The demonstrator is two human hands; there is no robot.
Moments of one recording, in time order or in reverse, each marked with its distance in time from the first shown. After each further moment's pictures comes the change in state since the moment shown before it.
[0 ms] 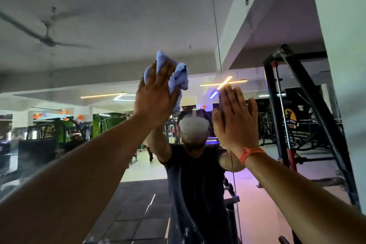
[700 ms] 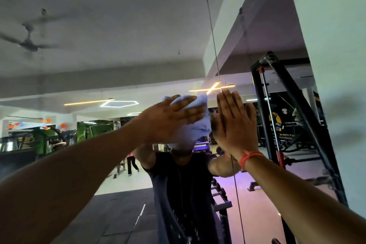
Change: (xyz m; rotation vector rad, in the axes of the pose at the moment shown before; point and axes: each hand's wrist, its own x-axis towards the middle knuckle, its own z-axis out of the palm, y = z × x) left_hand -0.016 -0.012 0.007 0.087 -0.076 0.957; right_hand 0.000 -0.002 0.000 -0.022 0.013 0.009
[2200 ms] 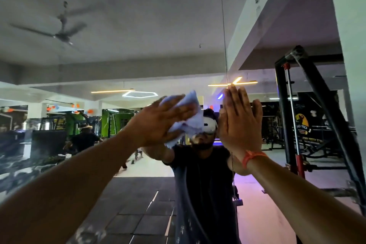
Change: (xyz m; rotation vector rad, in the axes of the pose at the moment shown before) left_hand -0.035 0.035 -0.004 -0.118 -0.039 -0.352; right_hand -0.005 0.004 0.001 0.077 0.002 -0.035
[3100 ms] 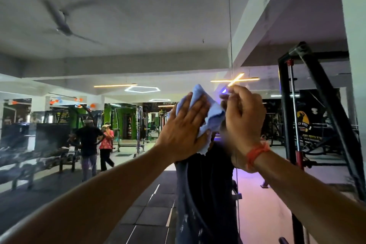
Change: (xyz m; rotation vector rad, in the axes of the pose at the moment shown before) left_hand 0.016 0.086 0.008 -0.102 0.029 -0.294; right_hand 0.009 -0.038 -0.038 0.583 0.314 0.231
